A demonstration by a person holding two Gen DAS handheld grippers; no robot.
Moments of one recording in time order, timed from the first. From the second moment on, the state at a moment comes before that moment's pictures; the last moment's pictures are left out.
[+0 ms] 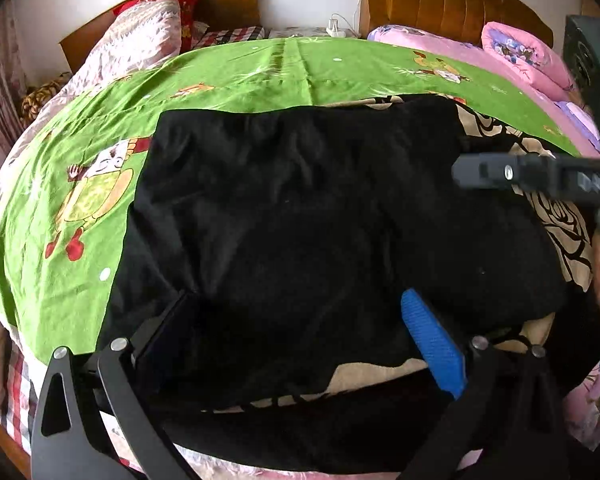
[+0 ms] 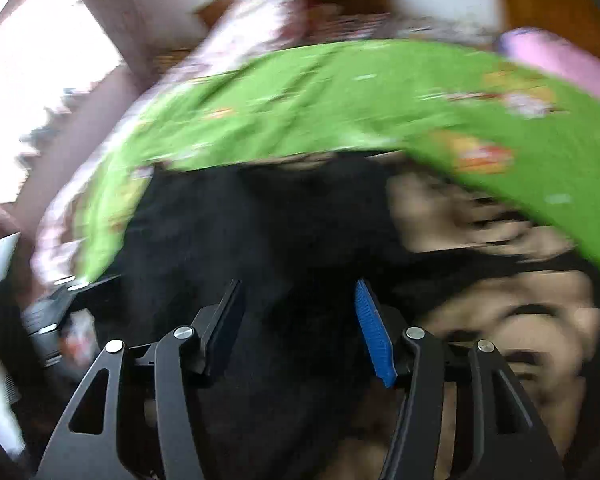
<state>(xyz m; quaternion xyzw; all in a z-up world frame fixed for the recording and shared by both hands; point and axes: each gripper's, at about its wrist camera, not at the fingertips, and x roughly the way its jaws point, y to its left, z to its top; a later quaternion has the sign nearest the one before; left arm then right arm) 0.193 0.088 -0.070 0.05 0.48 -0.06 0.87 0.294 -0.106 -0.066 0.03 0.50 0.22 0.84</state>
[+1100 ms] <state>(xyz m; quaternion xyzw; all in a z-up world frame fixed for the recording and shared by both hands) 0.259 0.085 -0.021 0.05 0.47 -0.05 0.88 0.281 -0.190 -0.050 0.08 0.47 0.23 0.85</state>
